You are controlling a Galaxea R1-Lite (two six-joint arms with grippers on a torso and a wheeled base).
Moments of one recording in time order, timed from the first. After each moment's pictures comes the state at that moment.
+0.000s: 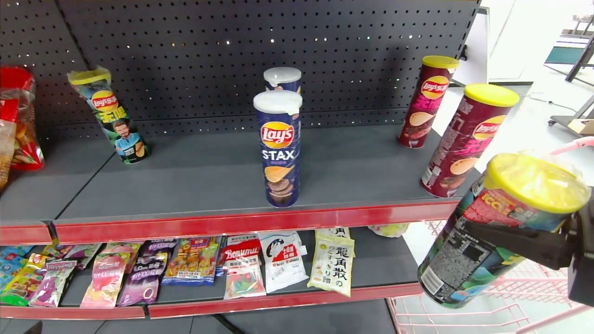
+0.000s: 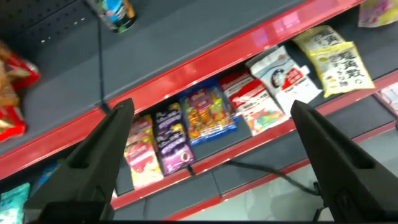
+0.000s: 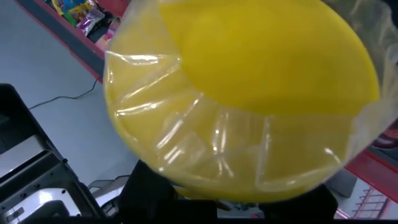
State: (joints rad) left arm -0.14 0.48 -0.46 0.20 -0.01 0.35; right arm 0.48 1.07 -0.69 -0.07 0.28 -0.15
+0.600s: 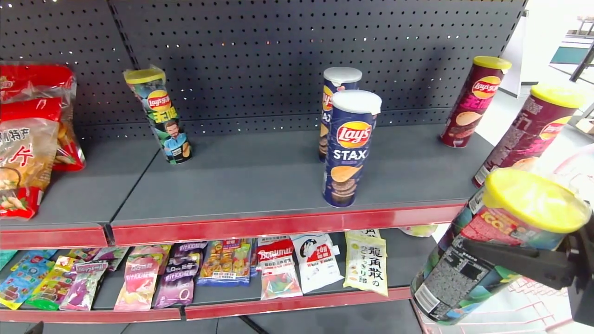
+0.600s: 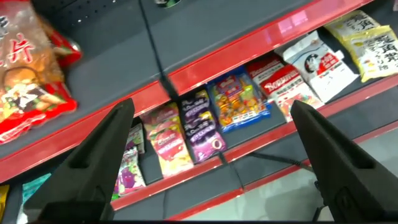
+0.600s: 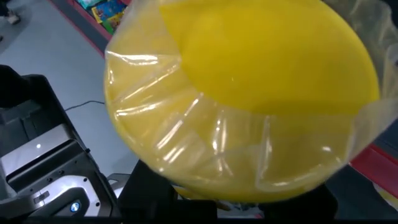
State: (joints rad) left arm -0.14 0.48 -0.46 0.20 0.00 0.35; right arm 0.48 1.06 -0.64 -0.11 0.38 -0.14
